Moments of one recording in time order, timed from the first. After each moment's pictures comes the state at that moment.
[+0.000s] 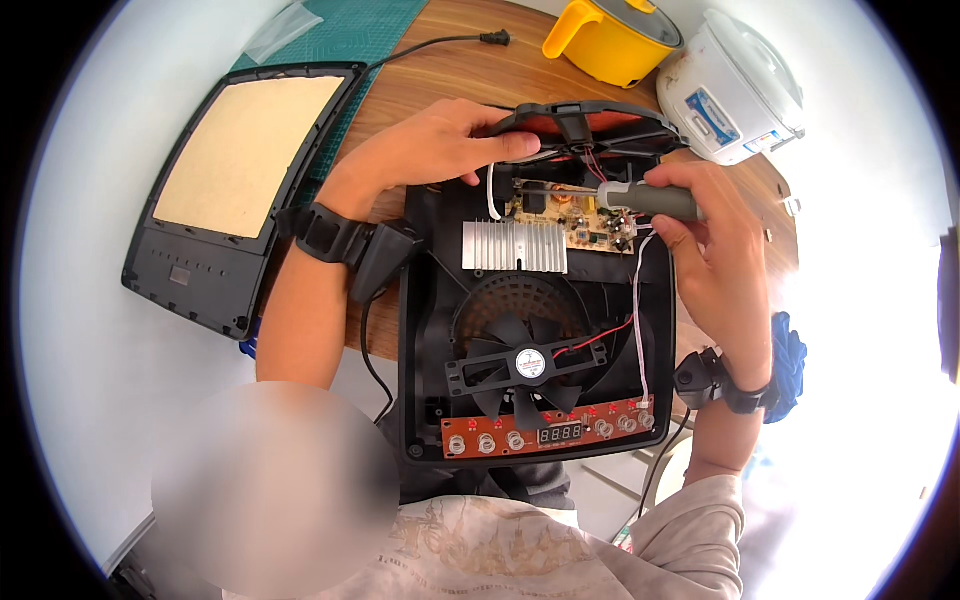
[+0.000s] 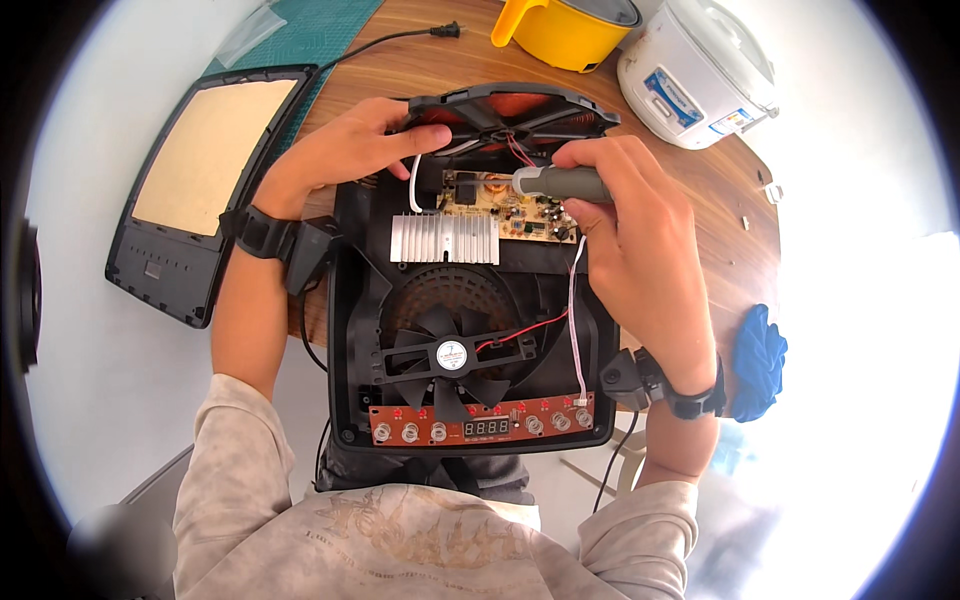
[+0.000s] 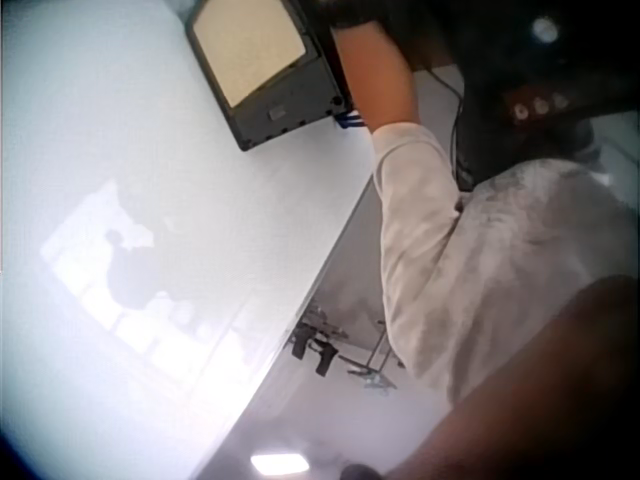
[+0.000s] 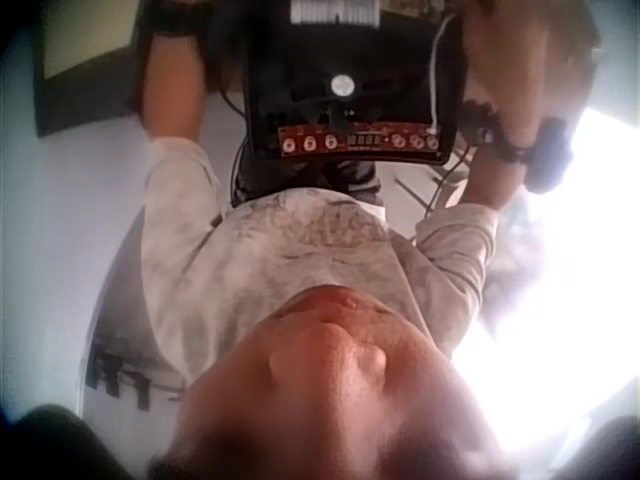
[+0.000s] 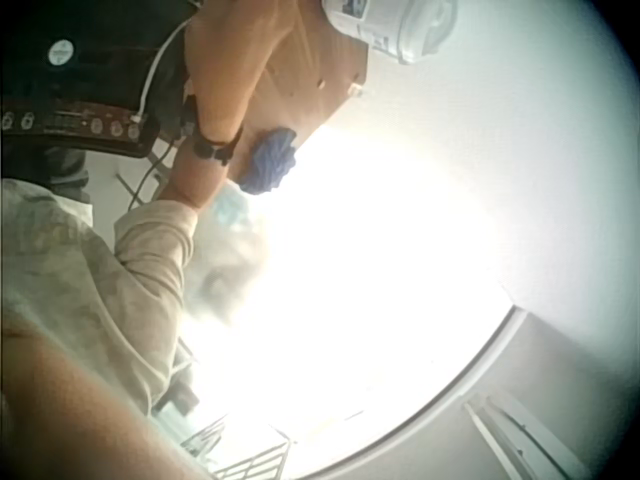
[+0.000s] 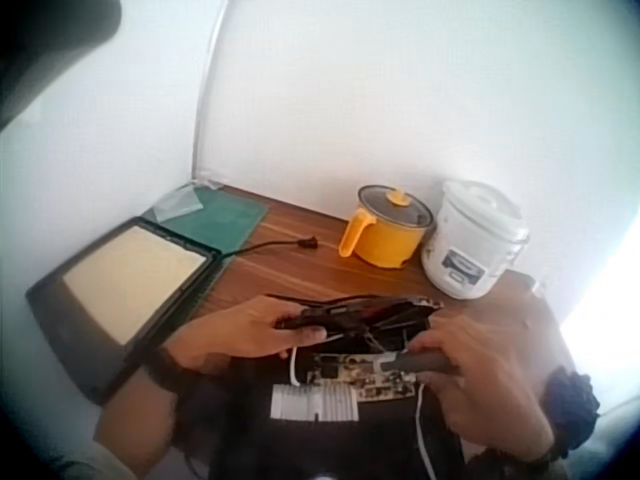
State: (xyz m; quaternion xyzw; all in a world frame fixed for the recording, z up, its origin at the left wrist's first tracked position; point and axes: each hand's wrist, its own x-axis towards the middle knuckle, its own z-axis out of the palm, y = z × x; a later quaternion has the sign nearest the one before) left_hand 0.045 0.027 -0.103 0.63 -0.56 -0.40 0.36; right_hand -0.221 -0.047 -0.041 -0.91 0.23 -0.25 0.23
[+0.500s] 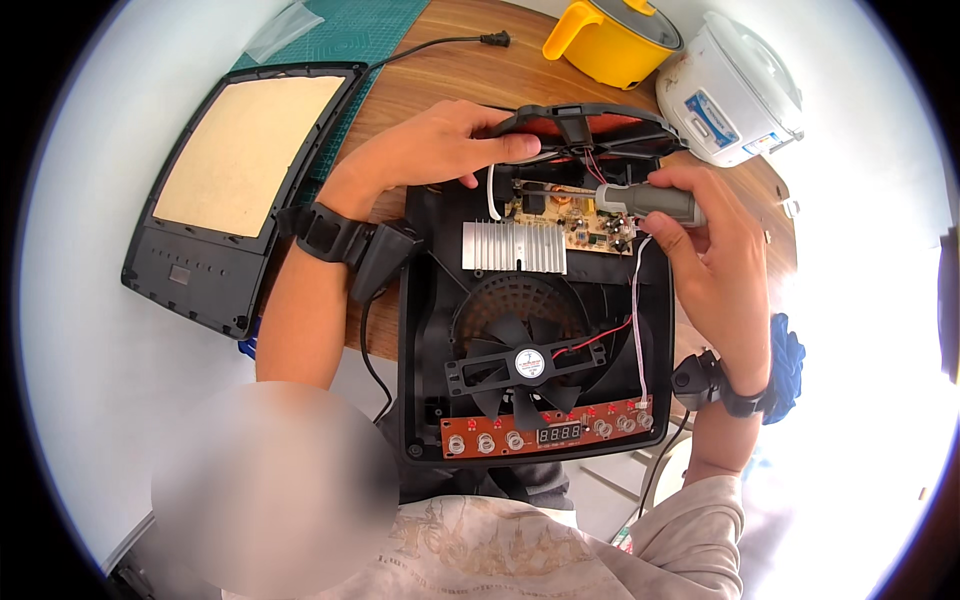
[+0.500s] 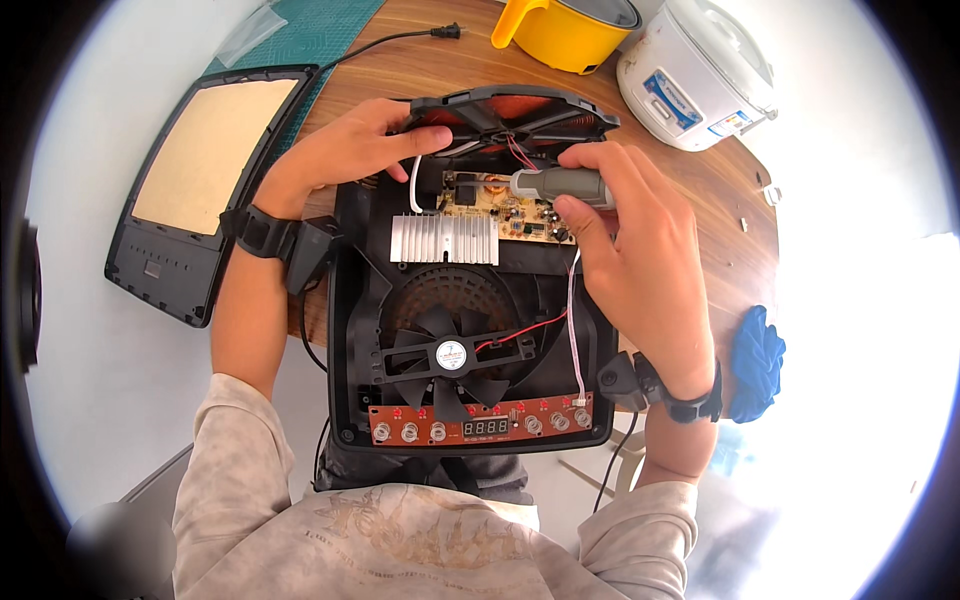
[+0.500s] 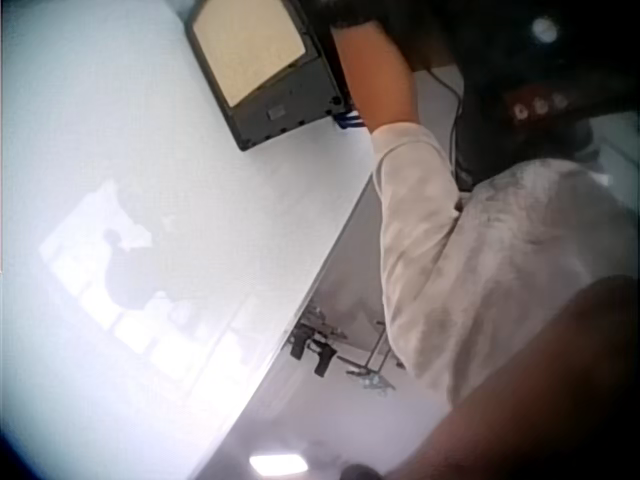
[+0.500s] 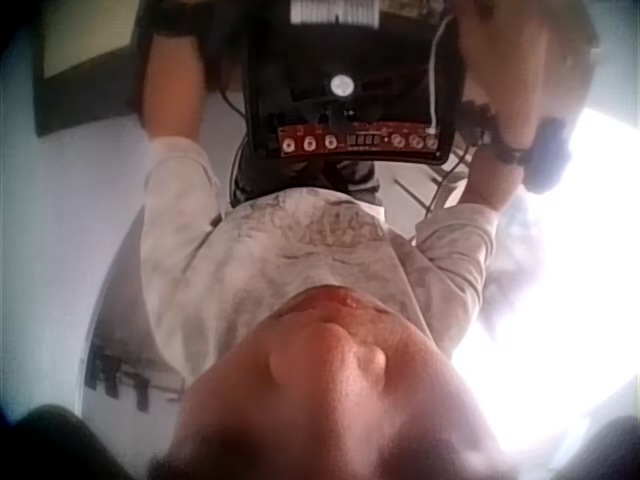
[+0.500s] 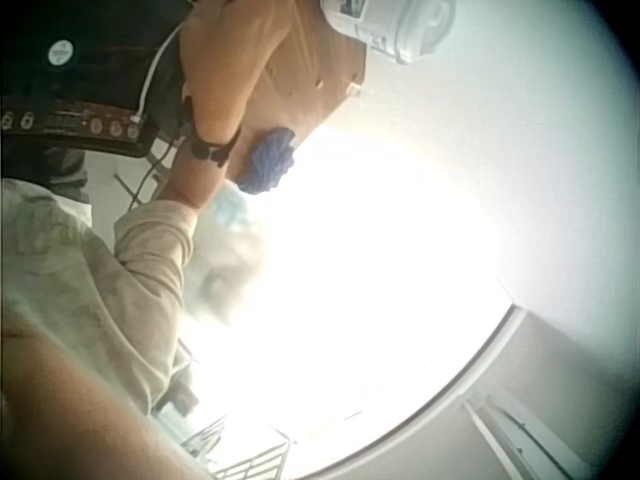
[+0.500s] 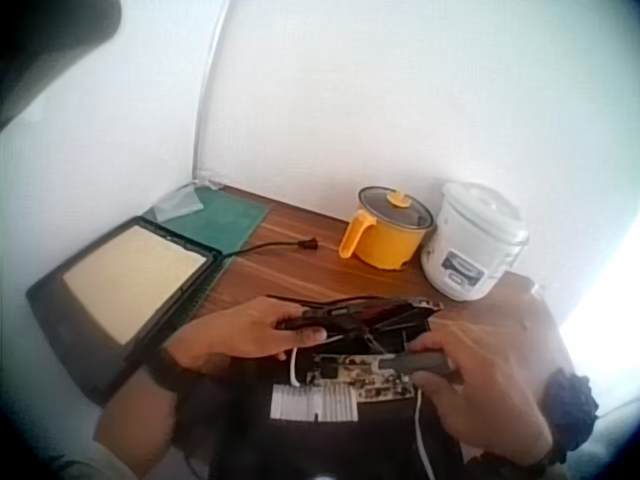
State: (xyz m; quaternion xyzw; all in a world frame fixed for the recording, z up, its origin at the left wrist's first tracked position) left_hand 0.049 0.023 -0.115 0.62 -0.56 -0.40 0.38; right_hand -0.219 -0.039 -0.034 -0.90 0.29 -0.22 0.25
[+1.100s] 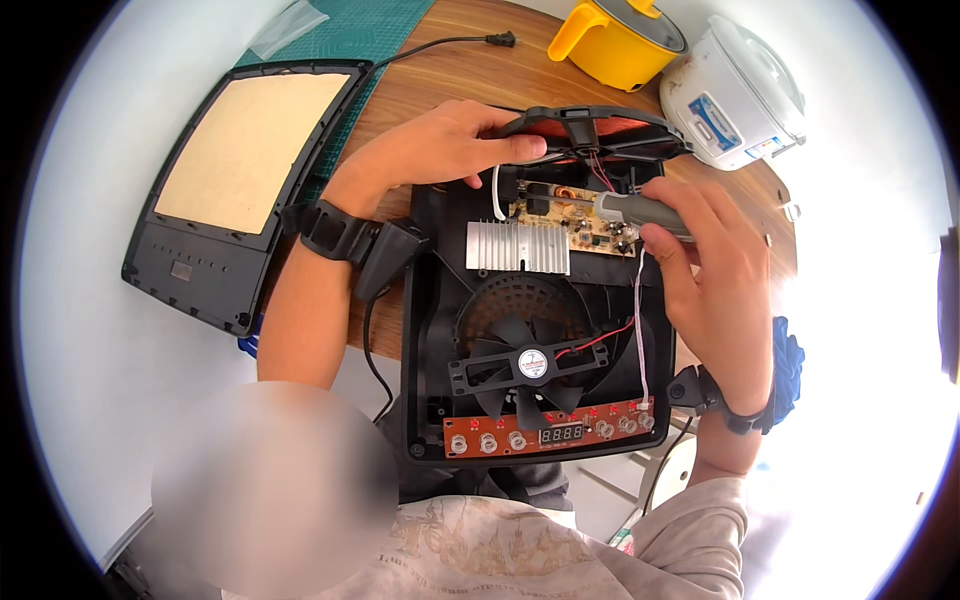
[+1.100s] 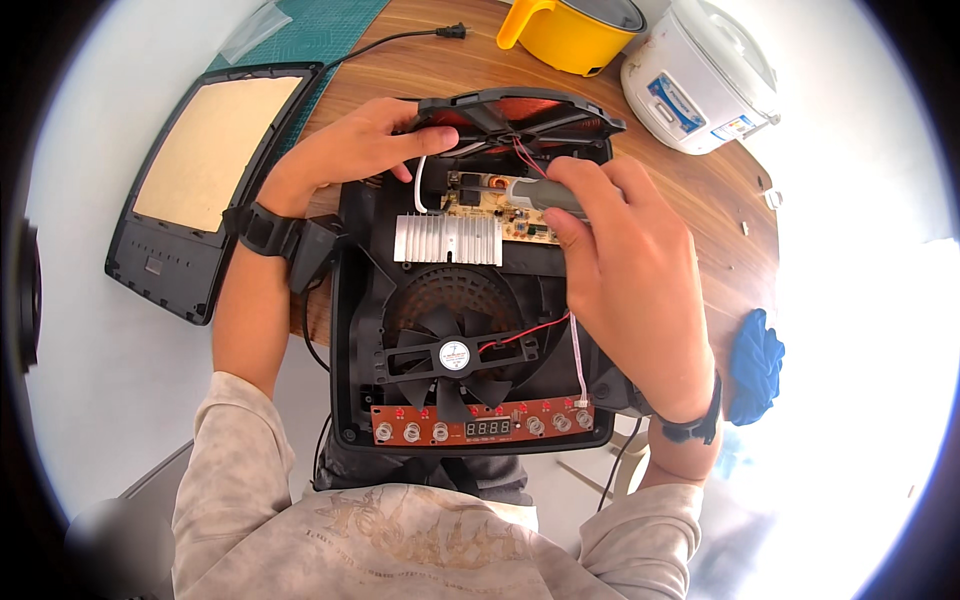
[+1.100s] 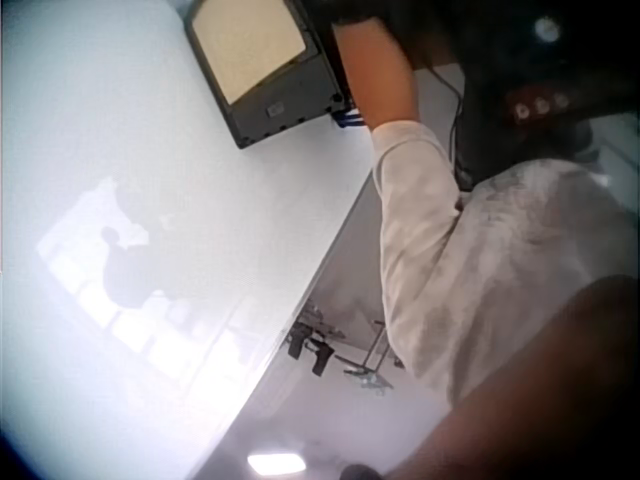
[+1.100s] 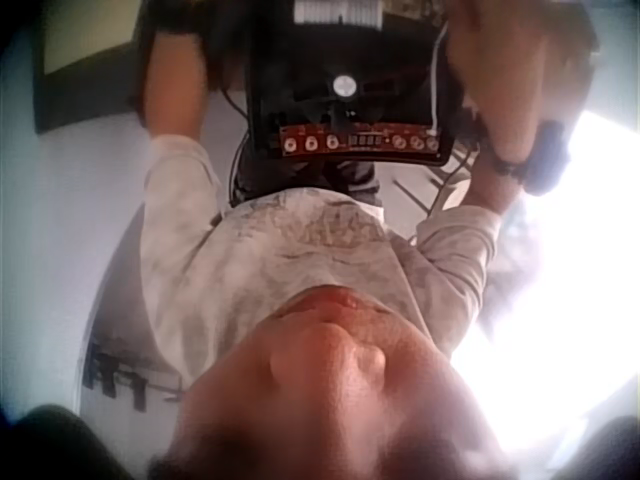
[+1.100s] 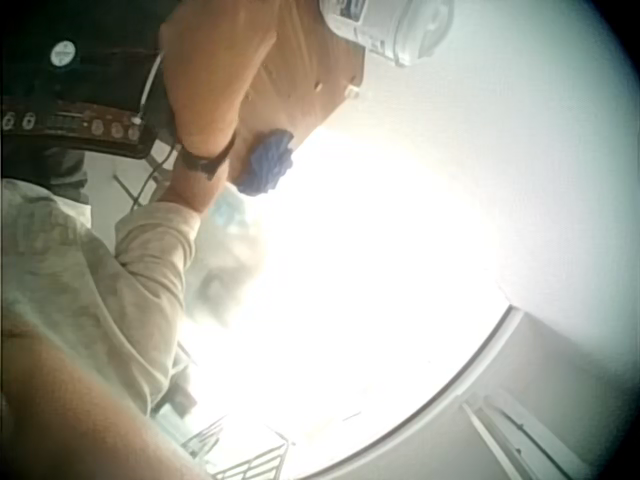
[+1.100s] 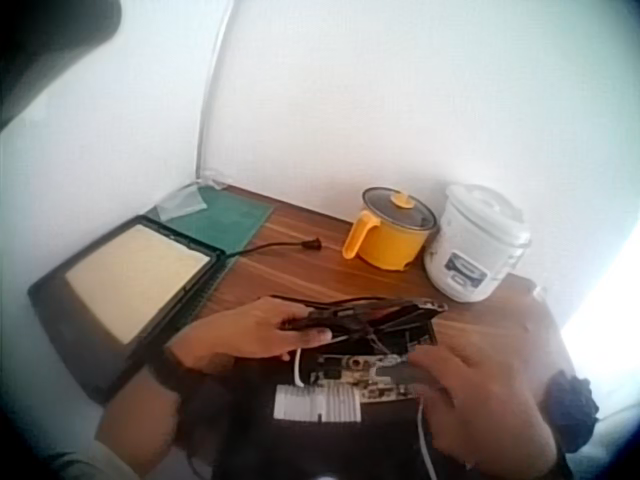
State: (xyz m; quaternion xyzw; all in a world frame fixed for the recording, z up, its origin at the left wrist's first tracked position) left_hand 0.047 0.024 -0.111 0.62 -0.57 -0.39 0.38; right_hand -0.217 -0.026 -0.031 -0.94 0.24 -0.23 0.12
